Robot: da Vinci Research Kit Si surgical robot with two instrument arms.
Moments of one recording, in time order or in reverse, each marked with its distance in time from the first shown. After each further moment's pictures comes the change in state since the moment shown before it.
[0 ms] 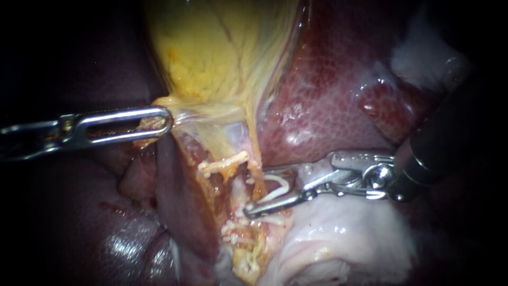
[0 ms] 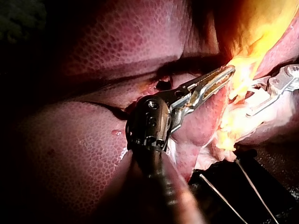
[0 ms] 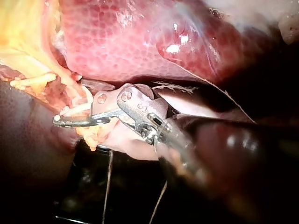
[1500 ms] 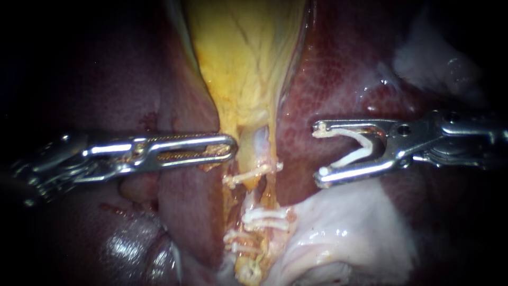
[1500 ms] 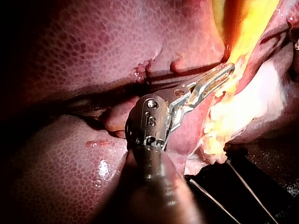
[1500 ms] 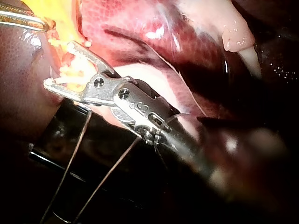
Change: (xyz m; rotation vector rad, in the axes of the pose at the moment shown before) right arm 0.012 -0.012 -0.015 -0.185 0.104 -0.234; left arm 0.008 0.001 0.010 0.021 0.053 0.030
